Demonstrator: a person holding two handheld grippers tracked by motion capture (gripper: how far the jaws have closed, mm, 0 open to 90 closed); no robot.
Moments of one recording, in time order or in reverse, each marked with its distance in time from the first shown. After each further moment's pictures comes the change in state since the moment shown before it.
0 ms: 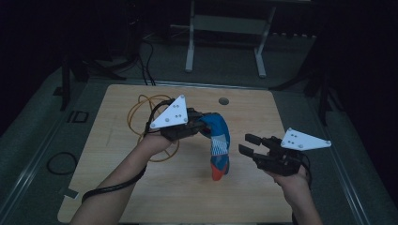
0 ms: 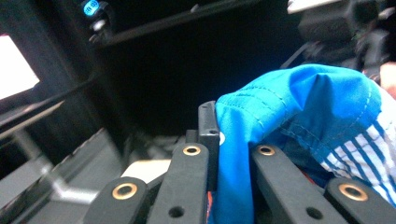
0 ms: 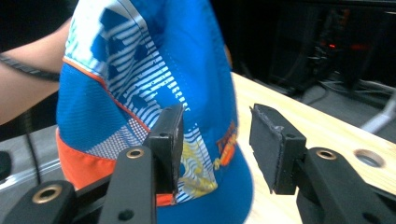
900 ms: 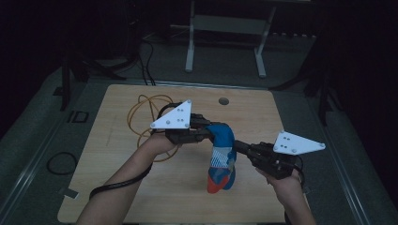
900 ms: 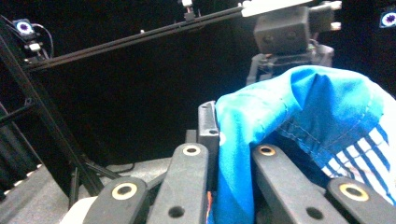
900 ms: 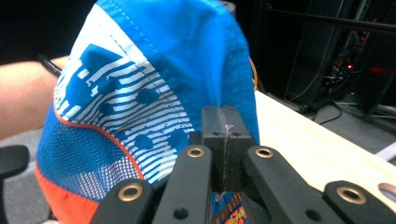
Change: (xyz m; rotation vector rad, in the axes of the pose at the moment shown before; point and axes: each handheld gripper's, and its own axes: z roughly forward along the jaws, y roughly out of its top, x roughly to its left) left arm -0.004 -0.002 0.012 -0.062 -0.190 0.003; right arm 0.020 0.012 0.010 -0.032 0.049 -0.065
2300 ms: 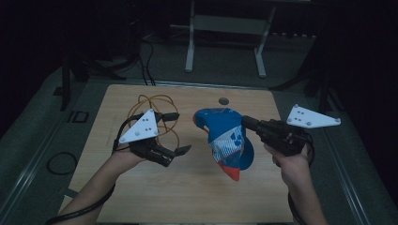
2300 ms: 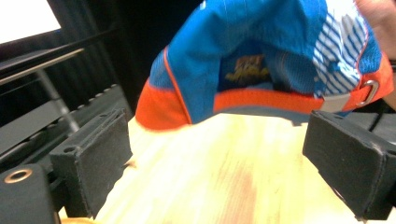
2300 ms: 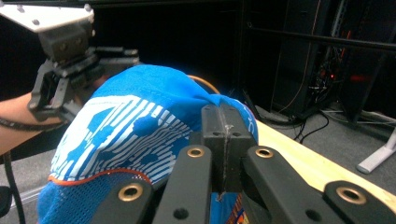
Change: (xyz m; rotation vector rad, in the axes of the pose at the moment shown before) left arm -0.037 -0.015 -0.077 0.210 0.324 -0.144; right arm -0.033 0.041 -0.005 -0.062 -0.043 0.046
